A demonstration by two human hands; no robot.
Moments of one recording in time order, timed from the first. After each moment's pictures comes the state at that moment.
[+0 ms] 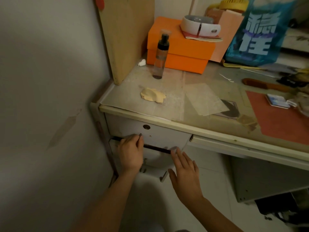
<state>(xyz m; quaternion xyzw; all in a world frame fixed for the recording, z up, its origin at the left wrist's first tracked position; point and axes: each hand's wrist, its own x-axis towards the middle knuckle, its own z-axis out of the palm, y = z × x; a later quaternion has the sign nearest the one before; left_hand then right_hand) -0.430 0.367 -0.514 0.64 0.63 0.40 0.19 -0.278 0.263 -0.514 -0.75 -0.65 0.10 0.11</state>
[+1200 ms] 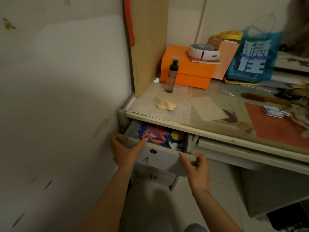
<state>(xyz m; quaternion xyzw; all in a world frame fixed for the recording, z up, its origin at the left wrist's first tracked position) -0.499 0.337 -0.472 0.39 0.67 0.48 0.40 -0.307 0.243 -0.468 -0.71 -0.37 0.27 0.53</state>
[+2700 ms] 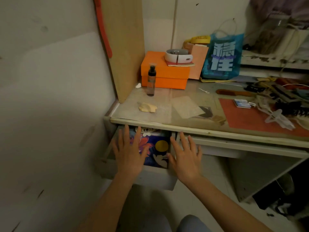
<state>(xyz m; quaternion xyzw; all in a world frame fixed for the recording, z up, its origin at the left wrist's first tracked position) -0.462 0.290 -0.413 0.76 0.62 0.18 0.05 -0.295 0.224 -0.410 -0.78 -0.61 0.02 0.13</state>
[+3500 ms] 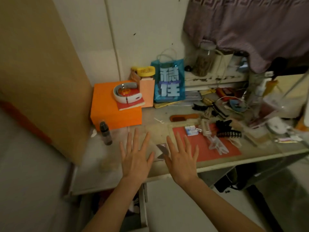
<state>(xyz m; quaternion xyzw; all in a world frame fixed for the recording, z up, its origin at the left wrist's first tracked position) -0.296 0.371 -0.215 0.88 0.45 0.12 0.03 -0.169 0.277 -0.209 -0.87 -0.49 0.03 0.11</state>
